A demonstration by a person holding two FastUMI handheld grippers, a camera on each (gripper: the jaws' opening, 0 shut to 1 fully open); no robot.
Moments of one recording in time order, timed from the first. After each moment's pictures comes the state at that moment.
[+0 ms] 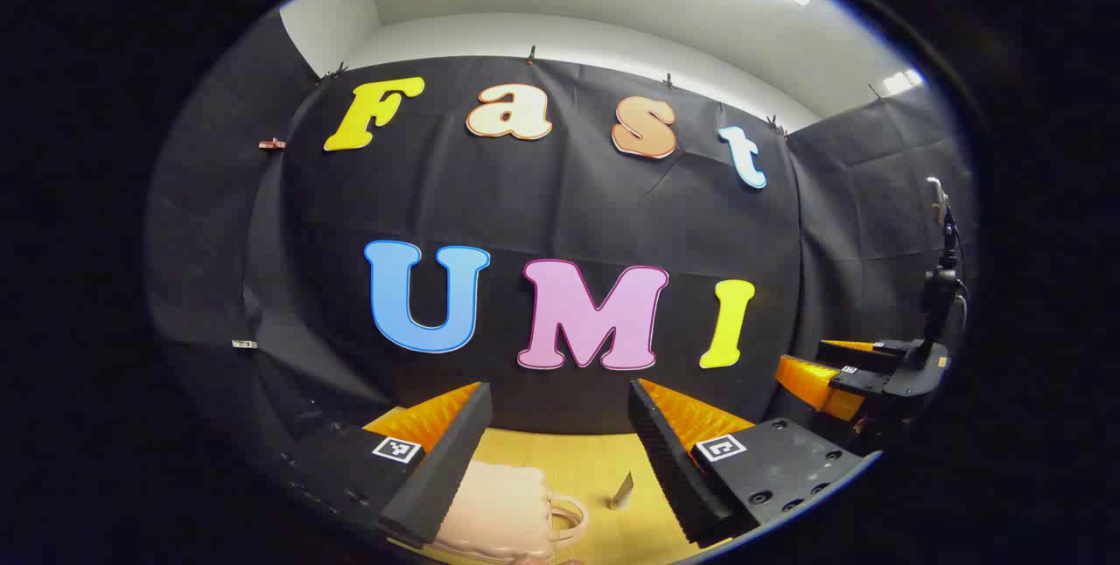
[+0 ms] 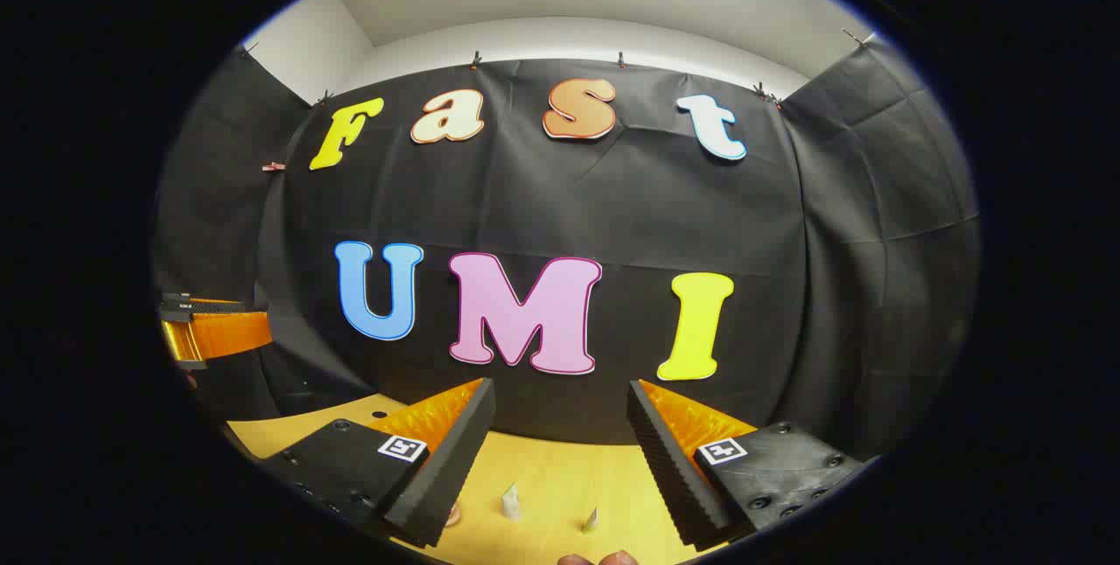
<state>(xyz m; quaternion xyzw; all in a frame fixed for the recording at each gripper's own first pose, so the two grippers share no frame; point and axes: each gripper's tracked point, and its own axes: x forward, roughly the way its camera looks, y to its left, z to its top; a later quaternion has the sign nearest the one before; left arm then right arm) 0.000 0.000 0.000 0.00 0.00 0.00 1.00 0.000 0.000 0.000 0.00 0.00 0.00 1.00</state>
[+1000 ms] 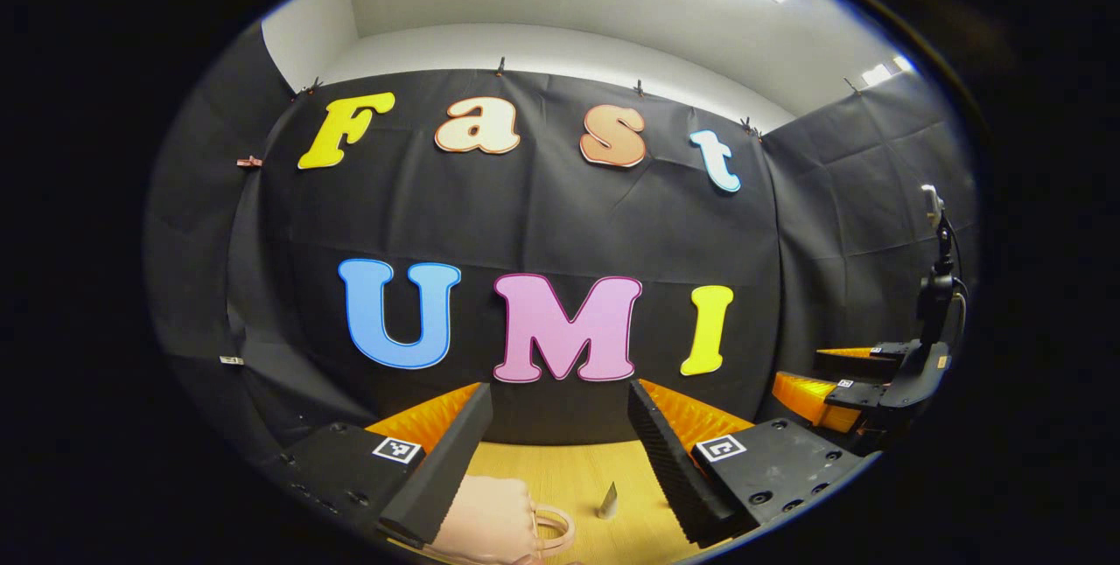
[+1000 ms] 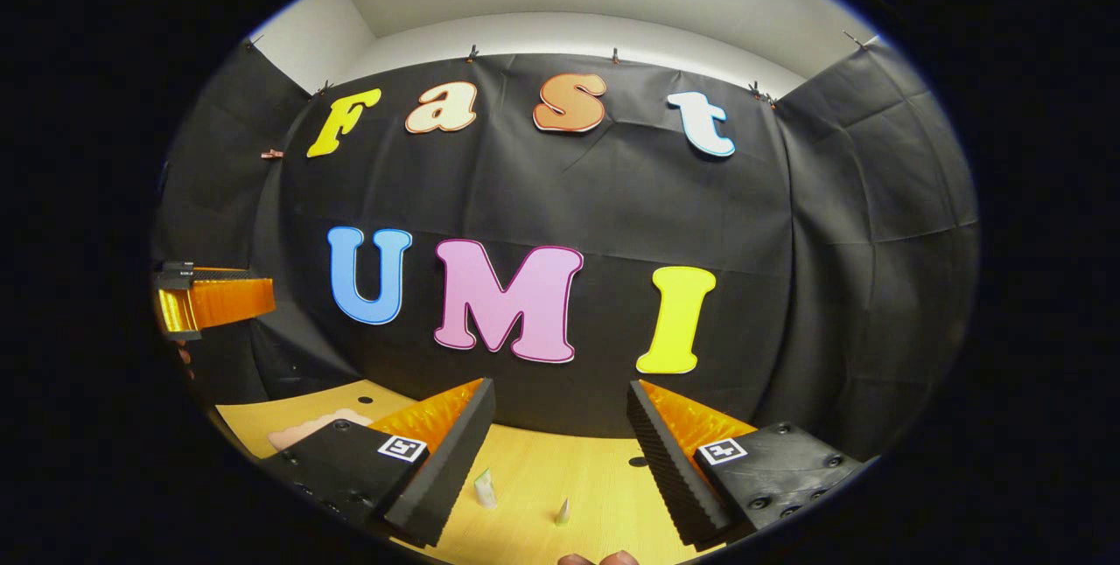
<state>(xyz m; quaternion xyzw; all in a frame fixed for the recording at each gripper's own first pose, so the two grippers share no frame) 0.005 -0.034 0.002 0.02 -0.01 -0.03 1.00 -0.014 -0.030 -0.016 -0.02 0.02 -0.01 1.00</state>
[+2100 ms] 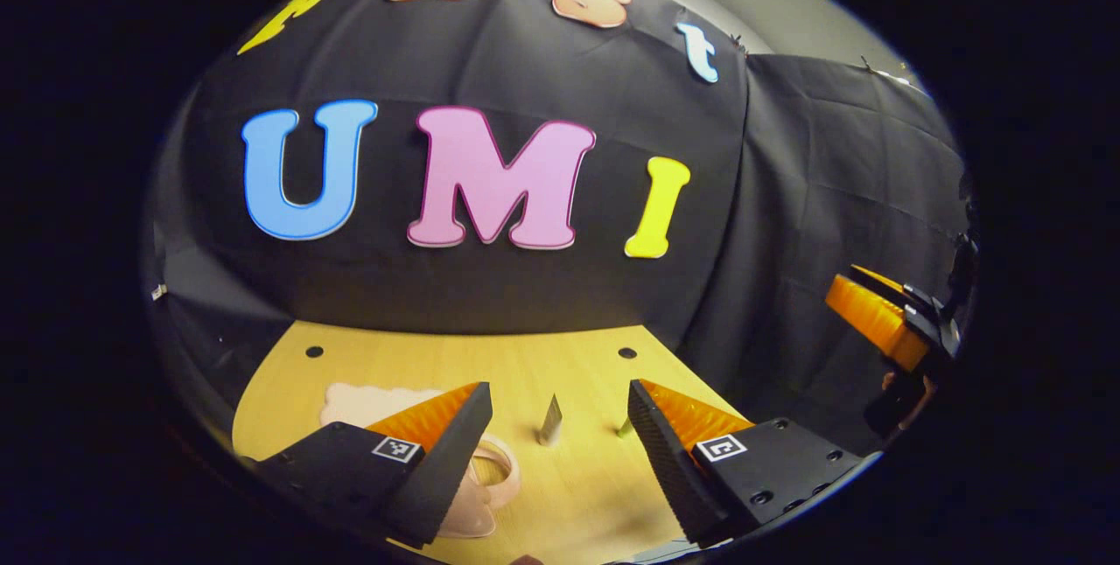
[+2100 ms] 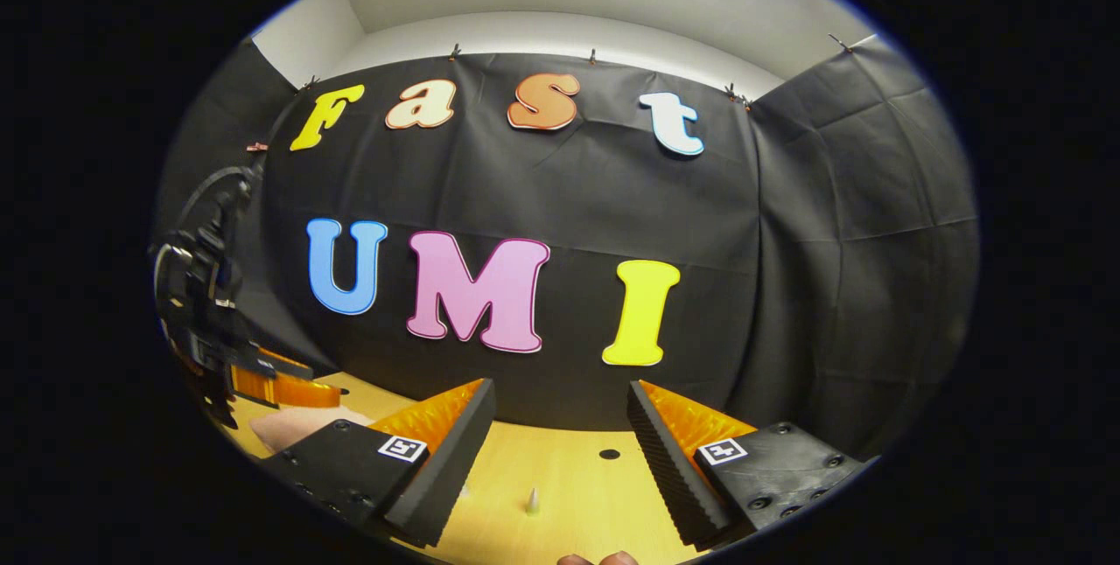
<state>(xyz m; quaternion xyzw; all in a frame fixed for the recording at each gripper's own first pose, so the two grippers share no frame) 0.073 -0.069 -0.176 -0.02 0.28 -0.15 0.95 -0.044 -0.080 -0.032 -0.03 0.02 -0.05 1.00</state>
